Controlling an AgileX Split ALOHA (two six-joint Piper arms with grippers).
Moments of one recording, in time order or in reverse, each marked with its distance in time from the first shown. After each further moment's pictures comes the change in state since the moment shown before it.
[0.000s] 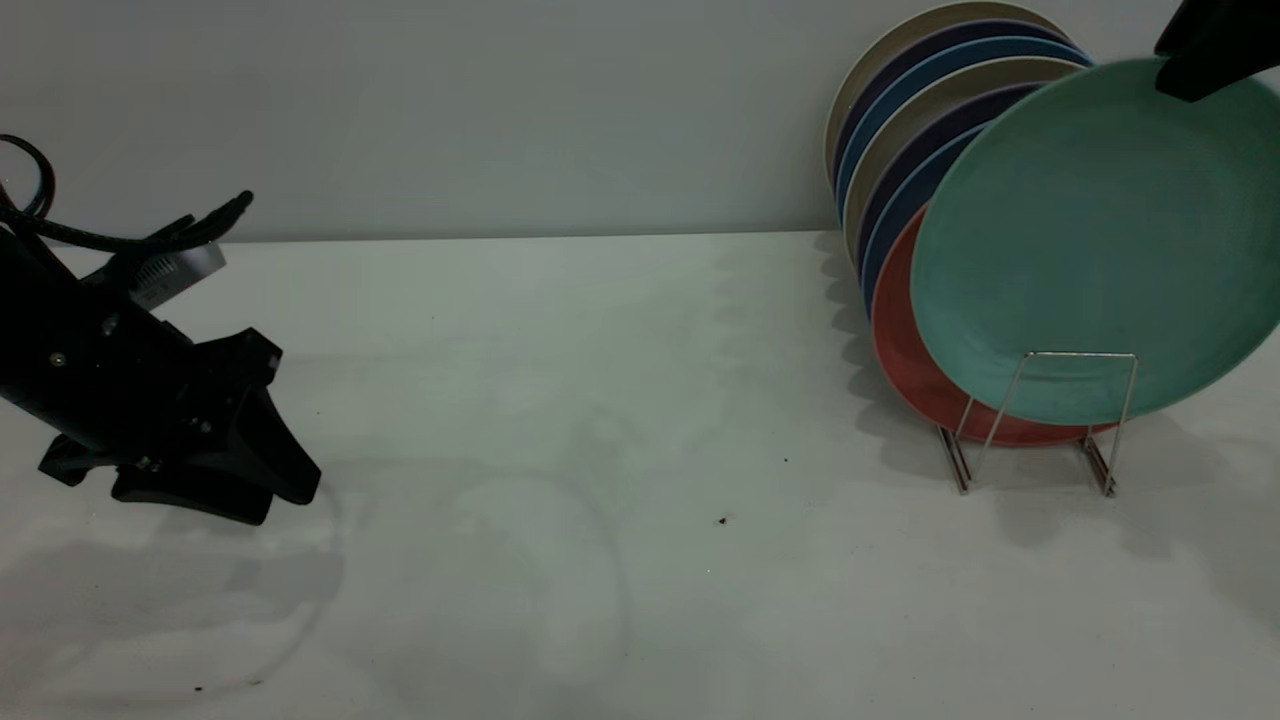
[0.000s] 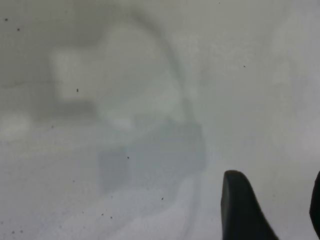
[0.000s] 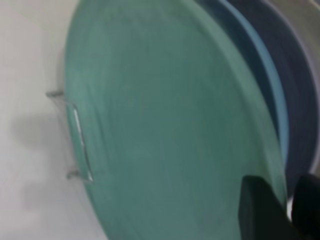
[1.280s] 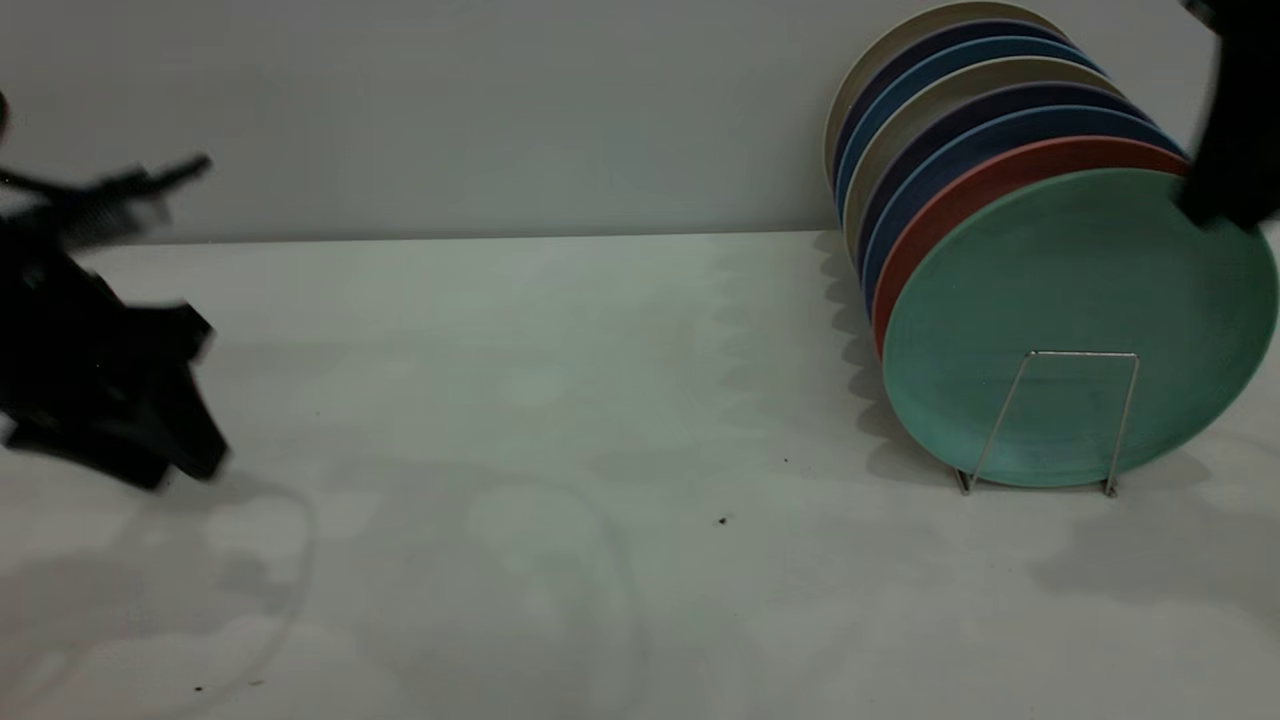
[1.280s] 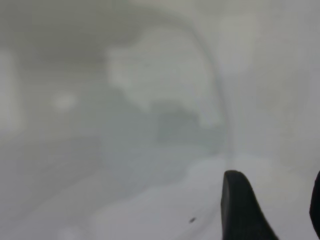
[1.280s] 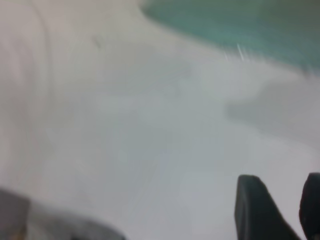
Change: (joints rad) left arm 0.000 -0.166 0.000 0.440 -0.011 -0.348; right arm 0.000 -0.003 -0.004 -0.077 0.450 1.309
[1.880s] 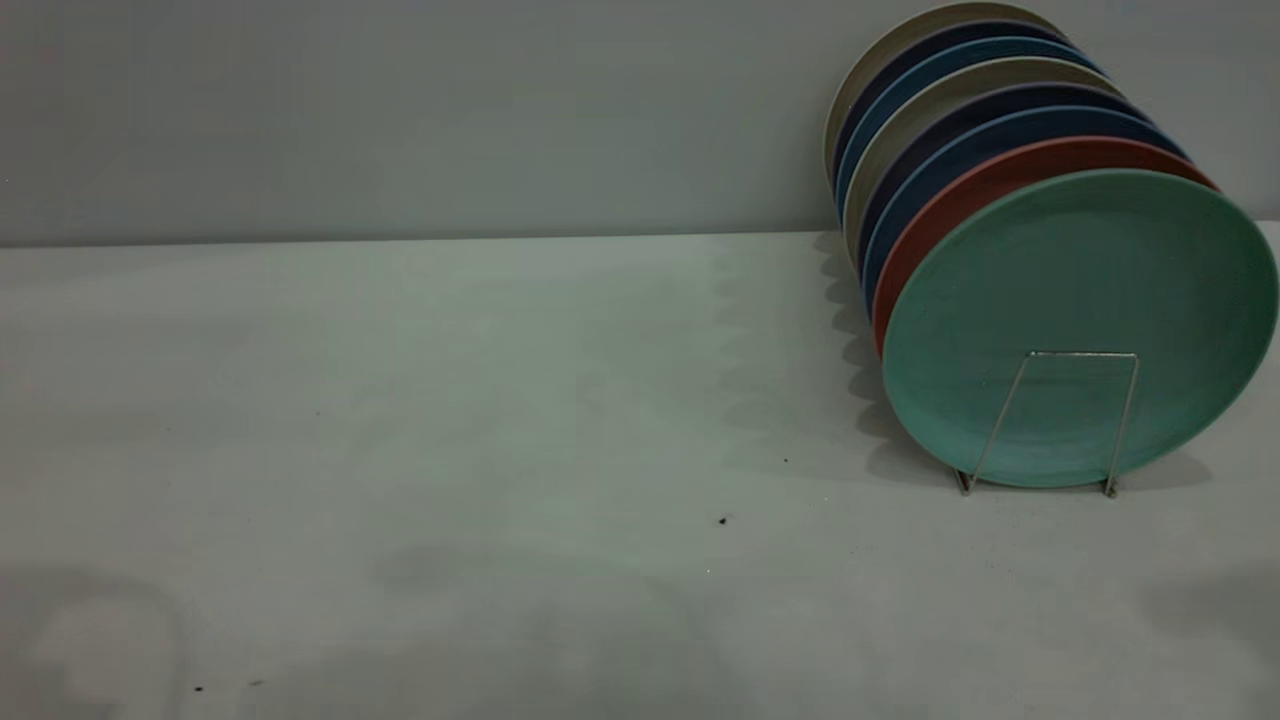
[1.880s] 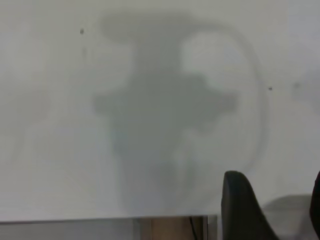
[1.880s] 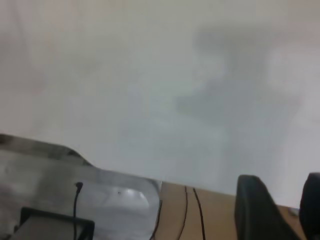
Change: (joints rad) left arm 0.000 -0.576 0.010 0.584 0.444 -0.539; right arm 0.000 -0.459 0.145 -0.223 0.221 0.137
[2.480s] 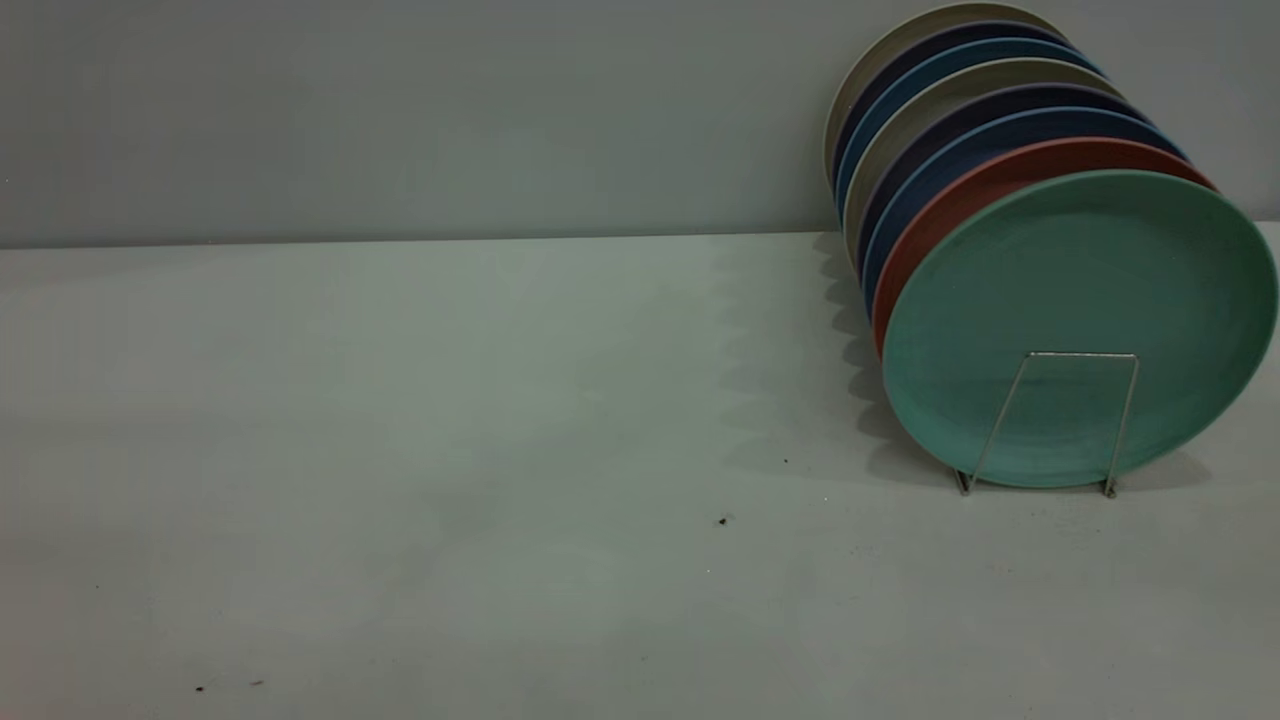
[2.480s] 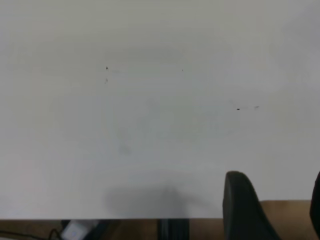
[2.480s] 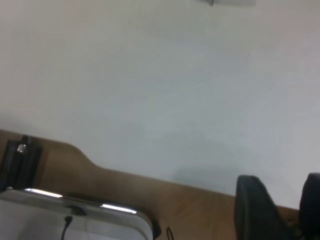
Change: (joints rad) left arm 0.000 -0.793 0.203 -0.014 0.149 -0.035; right arm 0.000 -0.697 0.345 0.003 0.020 -0.007
